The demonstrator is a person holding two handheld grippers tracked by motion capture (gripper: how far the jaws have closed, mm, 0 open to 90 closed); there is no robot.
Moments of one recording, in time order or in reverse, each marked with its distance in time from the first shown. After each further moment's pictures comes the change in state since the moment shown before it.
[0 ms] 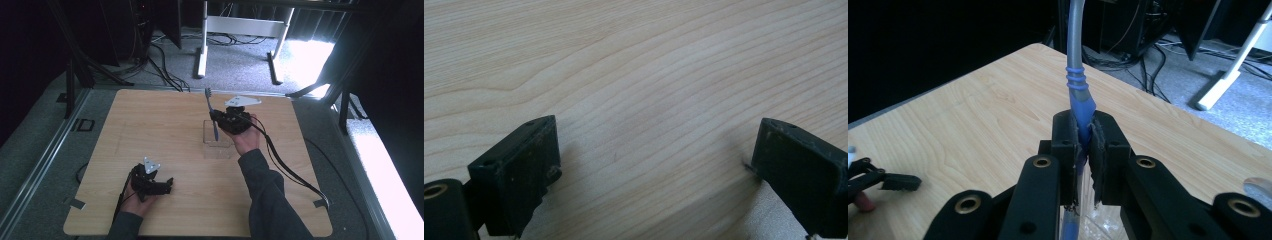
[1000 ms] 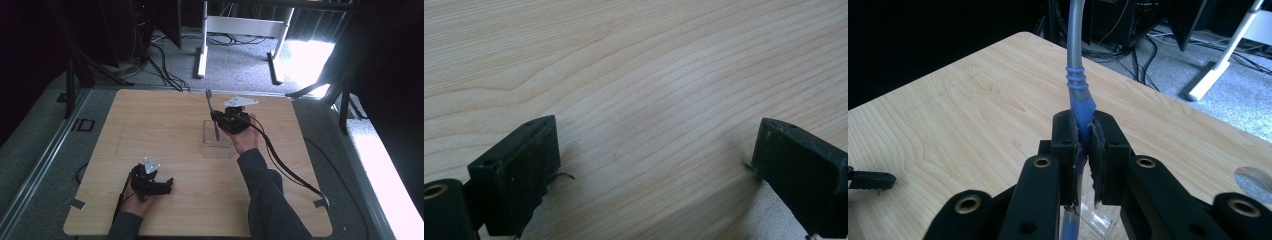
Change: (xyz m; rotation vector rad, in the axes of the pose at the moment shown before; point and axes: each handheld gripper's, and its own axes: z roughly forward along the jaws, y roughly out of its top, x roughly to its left) left arm 0.000 0.000 0.000 -0.002 0.000 0.000; right arm -0.008 -0.008 0.014 0.034 -0.032 -0.002
